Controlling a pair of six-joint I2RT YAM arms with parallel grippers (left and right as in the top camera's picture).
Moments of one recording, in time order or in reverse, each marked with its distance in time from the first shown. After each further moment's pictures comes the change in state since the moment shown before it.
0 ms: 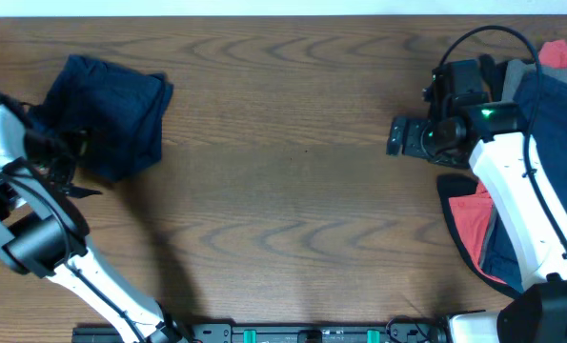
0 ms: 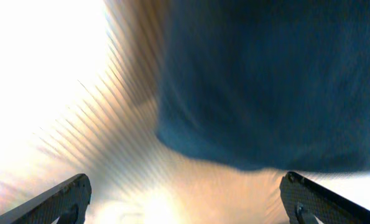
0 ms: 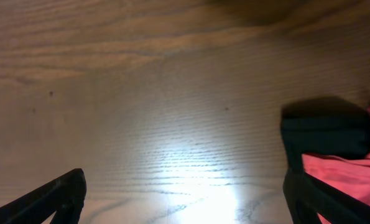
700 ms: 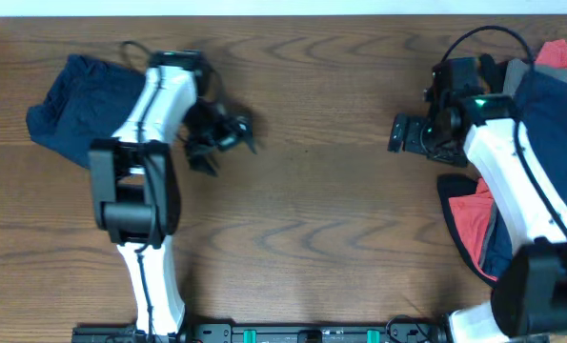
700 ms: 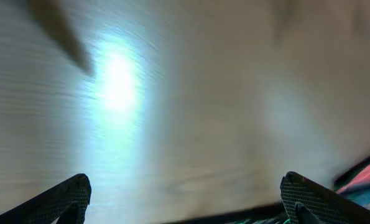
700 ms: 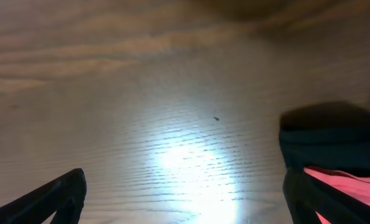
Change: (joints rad) left arm -0.733 0.000 0.000 -0.053 0.007 0.269; right arm -0.025 0.145 0.000 0.032 0.004 -0.002
